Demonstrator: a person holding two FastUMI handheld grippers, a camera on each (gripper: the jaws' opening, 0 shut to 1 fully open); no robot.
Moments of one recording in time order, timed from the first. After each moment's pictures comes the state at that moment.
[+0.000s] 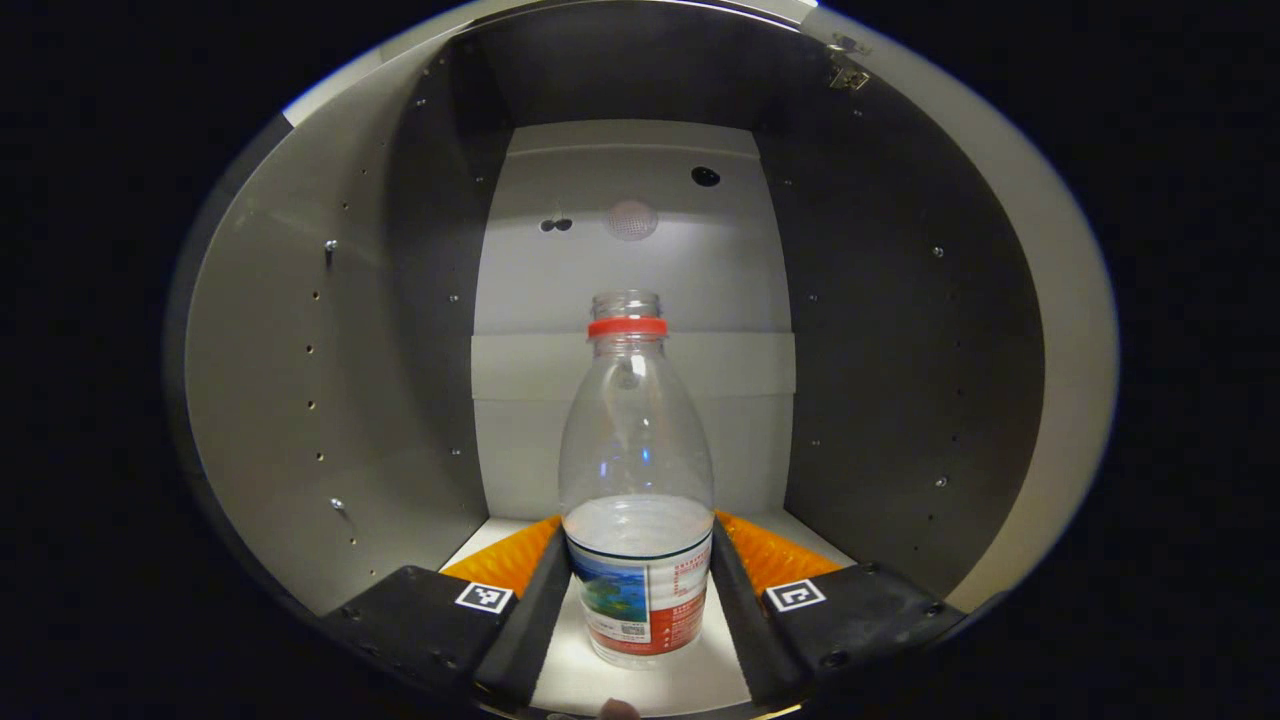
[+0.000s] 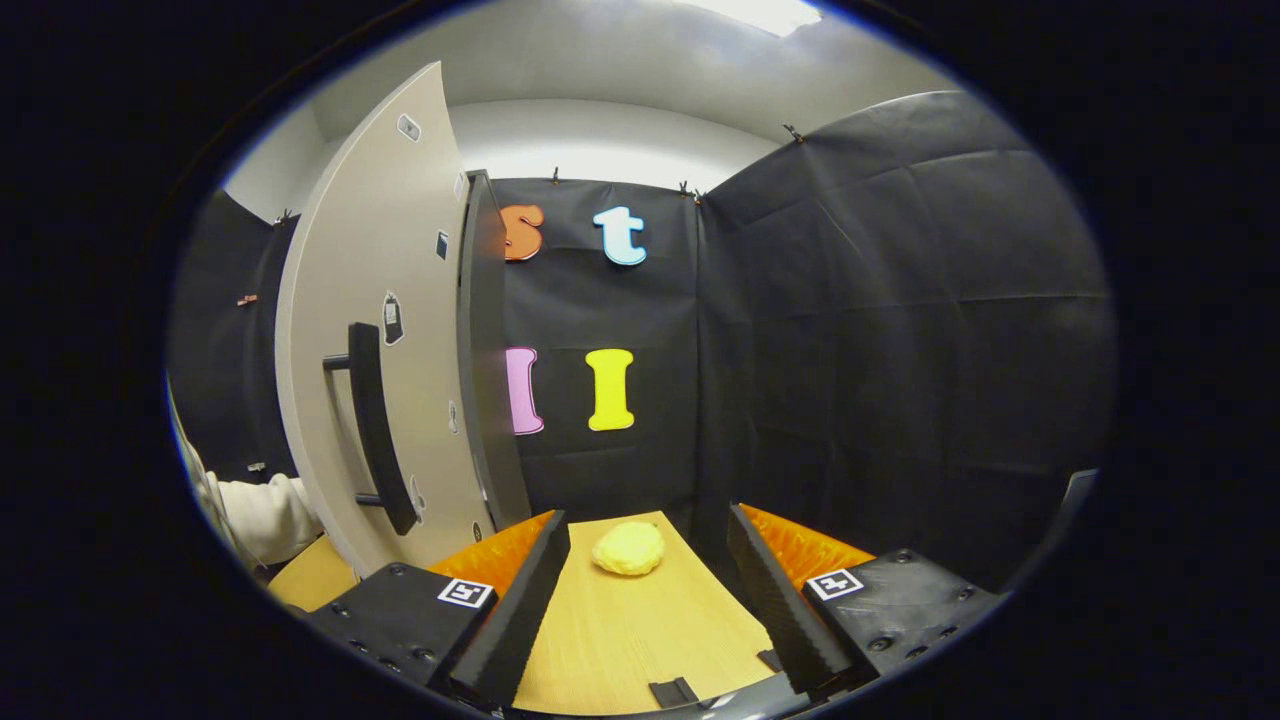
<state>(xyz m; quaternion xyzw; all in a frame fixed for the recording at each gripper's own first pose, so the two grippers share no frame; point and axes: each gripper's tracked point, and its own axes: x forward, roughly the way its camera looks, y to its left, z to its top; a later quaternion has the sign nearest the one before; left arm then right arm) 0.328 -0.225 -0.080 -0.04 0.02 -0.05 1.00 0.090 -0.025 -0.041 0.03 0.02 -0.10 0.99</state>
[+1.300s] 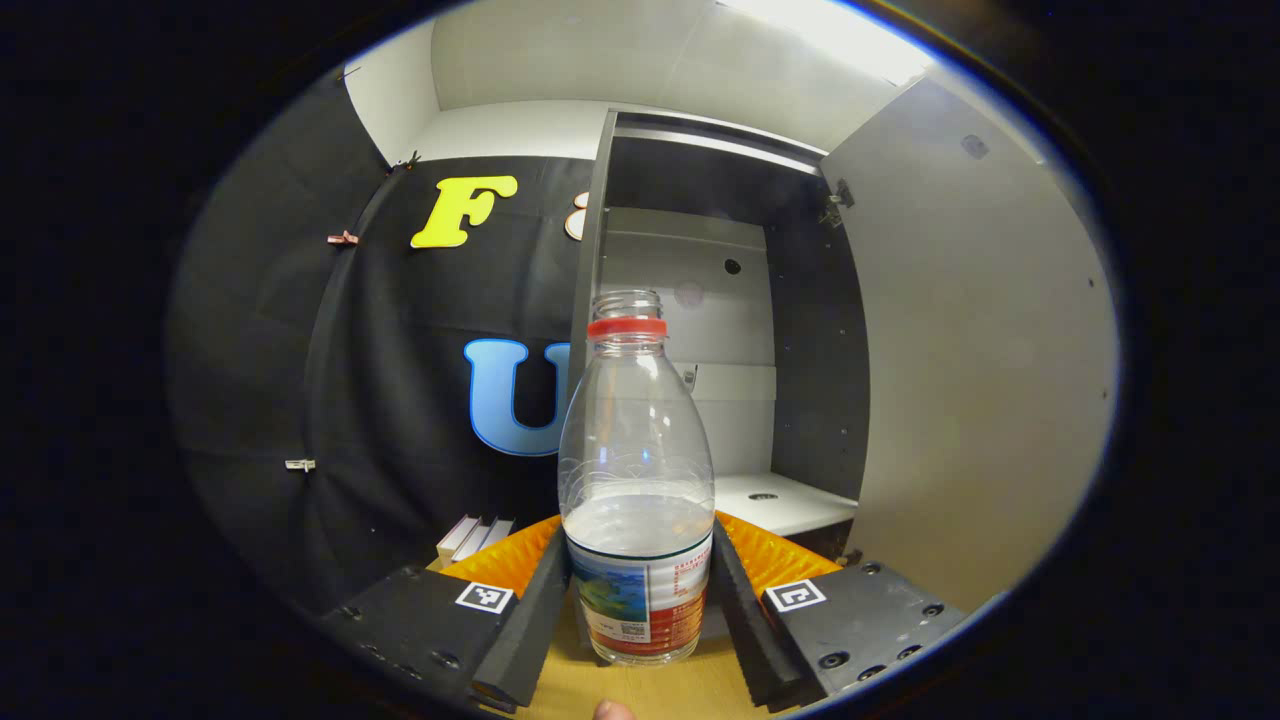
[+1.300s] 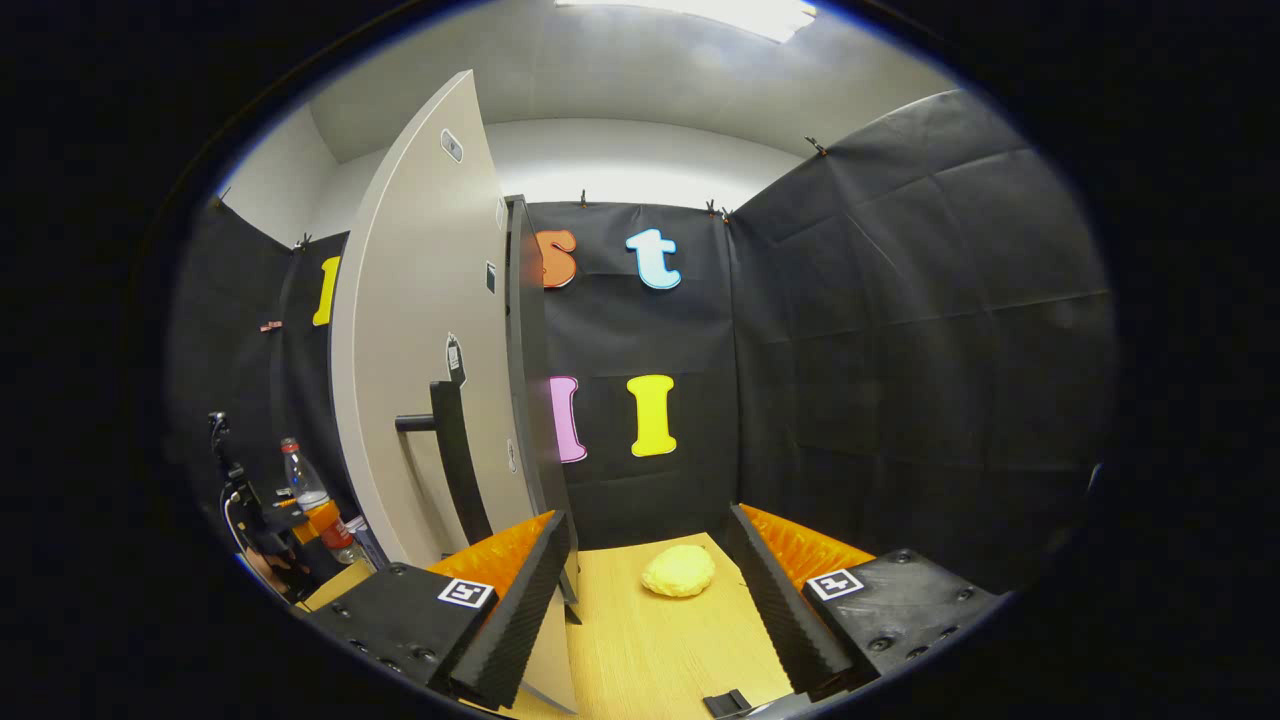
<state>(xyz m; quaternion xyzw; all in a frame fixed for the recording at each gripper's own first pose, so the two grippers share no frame) 0.073 -0.074 -0.125 -0.07 -0.02 -0.08 0.99 0.110 0.030 -0.010 0.05 -0.01 -0.07 1.00</state>
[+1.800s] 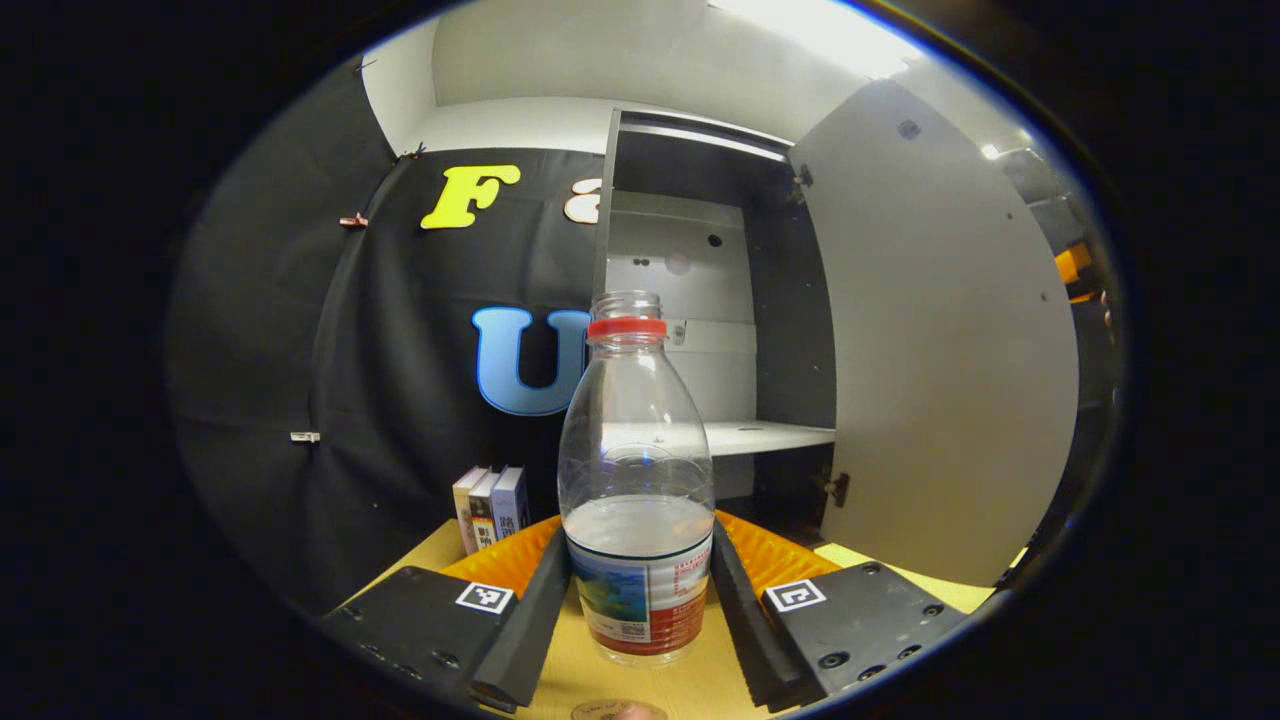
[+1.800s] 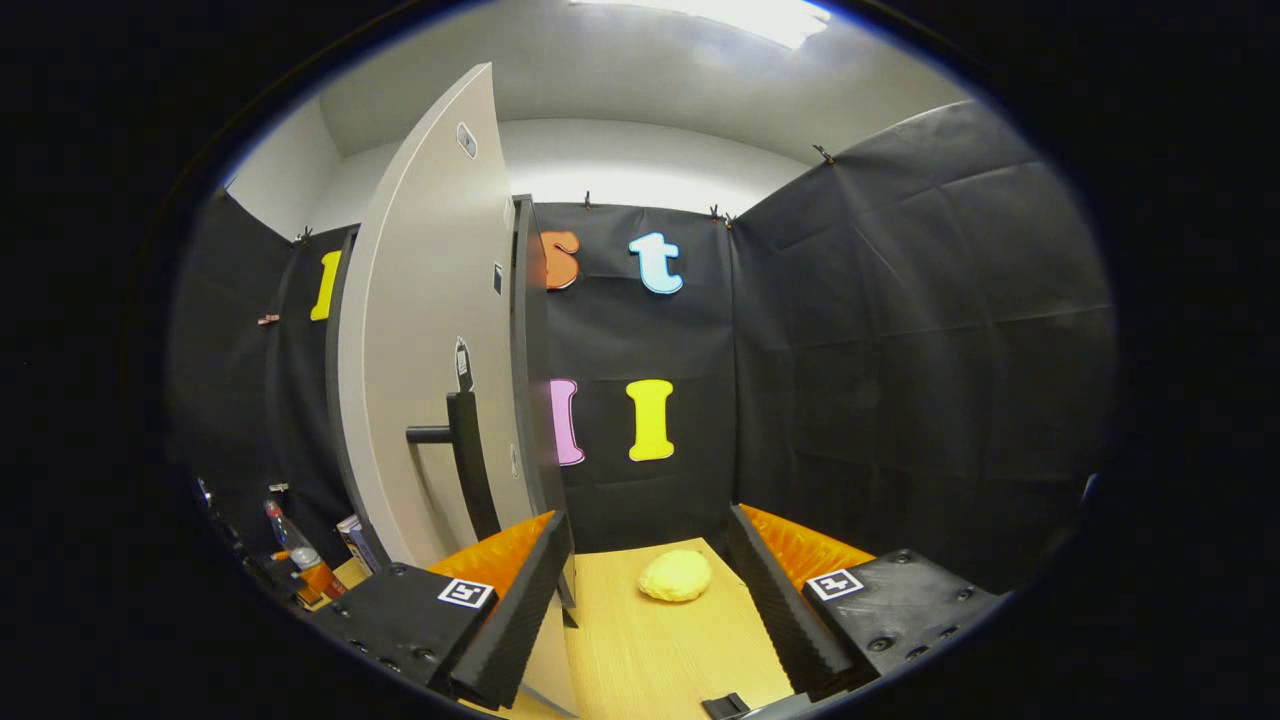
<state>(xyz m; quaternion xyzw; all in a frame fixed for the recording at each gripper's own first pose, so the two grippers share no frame) 0.004 -0.065 -0.220 -0.06 -0.02 -0.11 0.99 0.115 0.038 -0.003 0.04 -0.02 -0.08 1.00</state>
